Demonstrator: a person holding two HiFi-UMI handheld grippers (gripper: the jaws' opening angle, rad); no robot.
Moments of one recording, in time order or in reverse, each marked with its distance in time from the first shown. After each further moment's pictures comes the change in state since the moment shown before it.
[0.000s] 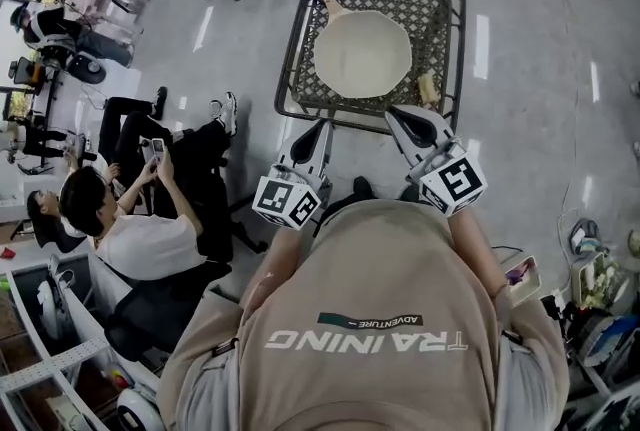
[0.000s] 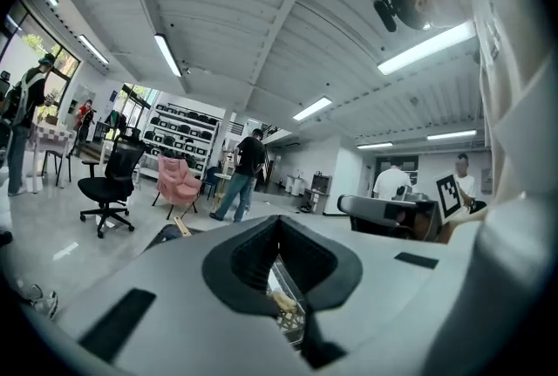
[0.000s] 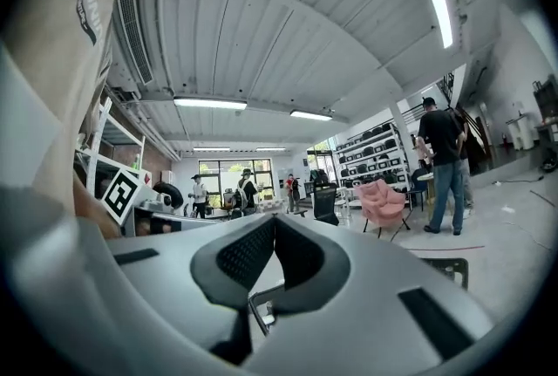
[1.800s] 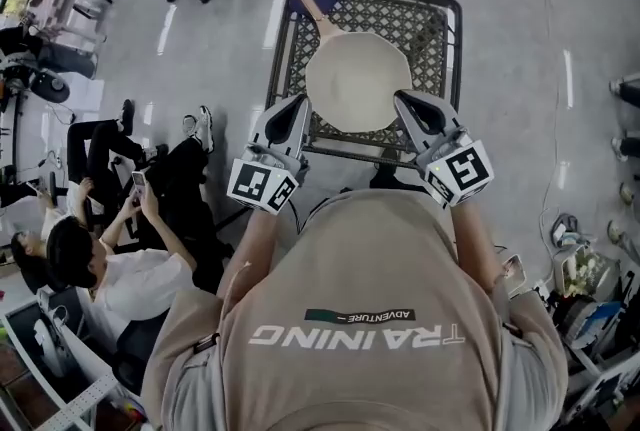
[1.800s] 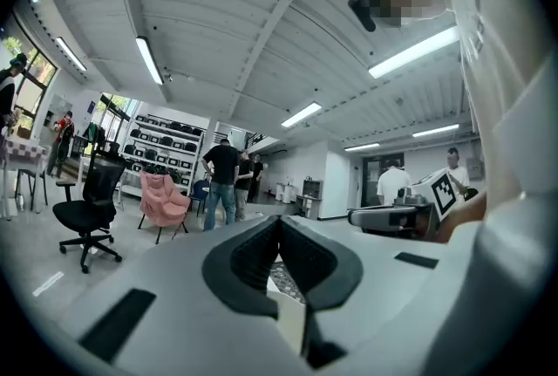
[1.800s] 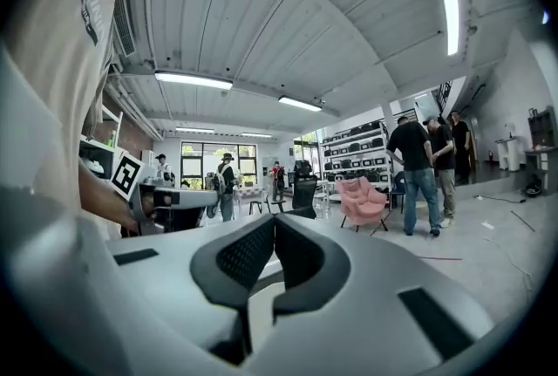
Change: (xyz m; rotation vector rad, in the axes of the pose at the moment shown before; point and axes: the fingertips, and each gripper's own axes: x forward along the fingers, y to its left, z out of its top) left arm 0.103 0.131 0.060 0.096 -0.053 -0.102; right arm 0.110 -0.105 0.001 -0.059 0.095 -0.114
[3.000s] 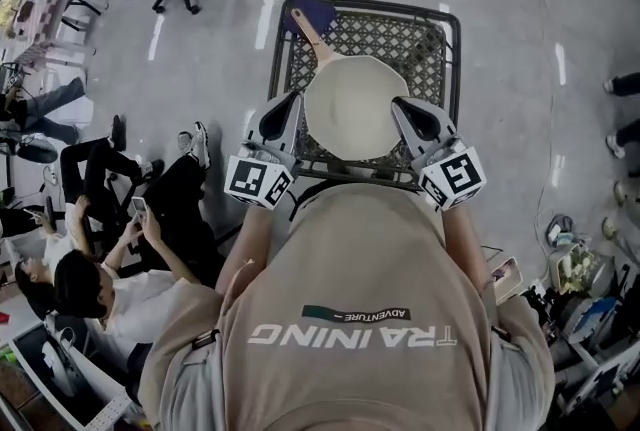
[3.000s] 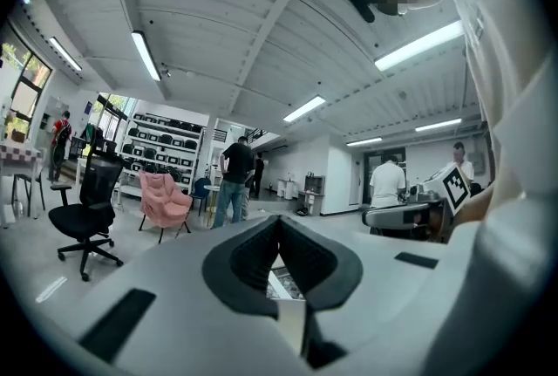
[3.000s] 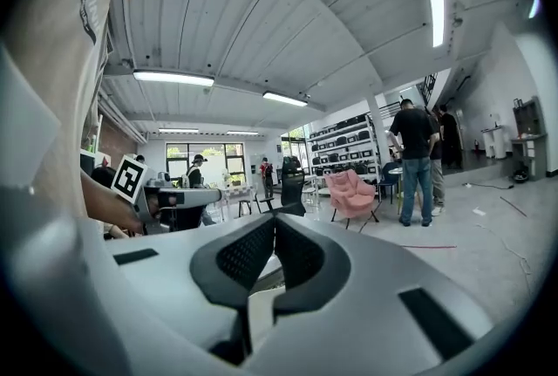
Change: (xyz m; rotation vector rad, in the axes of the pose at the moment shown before) left arm 0.061 0.070 0.014 0.025 0.029 -0.012; right arm 0.054 -0.046 0.002 0.076 0.017 -0.080
